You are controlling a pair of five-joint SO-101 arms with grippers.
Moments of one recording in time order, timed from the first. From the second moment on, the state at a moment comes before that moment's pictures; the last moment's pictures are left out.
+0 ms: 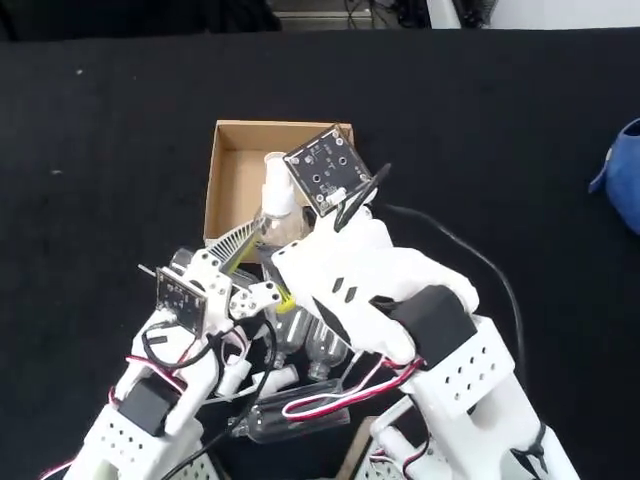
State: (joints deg) left arm 27.2 -104.0 96.1 14.6 2.1; right arm -35.8 -48.7 28.6 69.6 -2.8
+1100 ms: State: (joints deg) left arm -15.6 -103.4 96.1 15.2 2.2; right arm -27.1 -17.0 33.4 18.3 -7.3
